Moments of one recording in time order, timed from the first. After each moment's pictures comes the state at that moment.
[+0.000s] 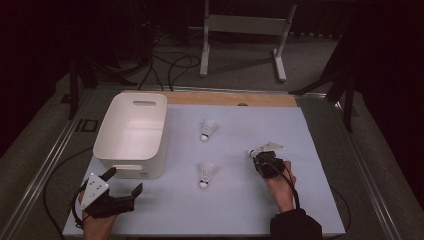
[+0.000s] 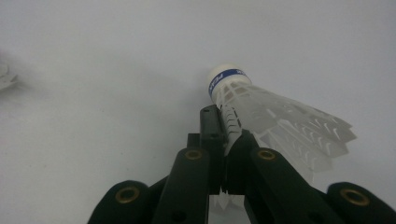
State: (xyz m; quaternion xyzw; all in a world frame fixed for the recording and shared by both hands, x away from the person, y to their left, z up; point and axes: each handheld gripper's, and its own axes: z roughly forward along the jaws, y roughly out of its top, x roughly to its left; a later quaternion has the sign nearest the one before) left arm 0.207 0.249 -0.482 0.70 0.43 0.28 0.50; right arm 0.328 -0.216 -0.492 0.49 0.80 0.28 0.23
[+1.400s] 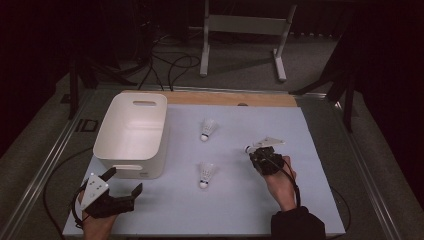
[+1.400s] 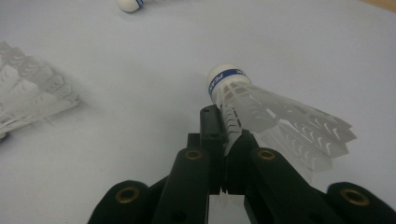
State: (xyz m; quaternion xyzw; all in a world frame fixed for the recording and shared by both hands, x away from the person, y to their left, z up) left arm 0.207 0.249 -0.481 0.70 0.43 0.28 0.50; right arm 0.324 -0.204 -0.458 0.45 0.81 0.30 0.22
